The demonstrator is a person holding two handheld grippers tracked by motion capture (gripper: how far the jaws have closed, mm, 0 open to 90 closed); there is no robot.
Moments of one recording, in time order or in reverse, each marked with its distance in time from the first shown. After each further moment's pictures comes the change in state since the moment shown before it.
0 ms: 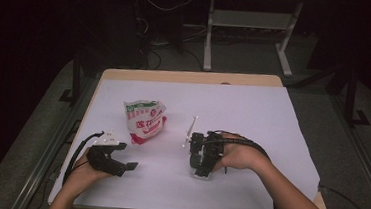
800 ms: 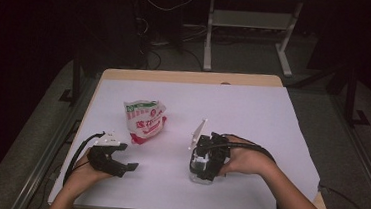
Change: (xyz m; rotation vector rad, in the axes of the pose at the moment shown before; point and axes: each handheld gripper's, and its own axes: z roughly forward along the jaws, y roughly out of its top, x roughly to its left) left arm -0.001 0.000 0.001 0.008 -0.007 0.004; right arm 0.007 -0.020 -0.010 -0.100 0.004 -0.008
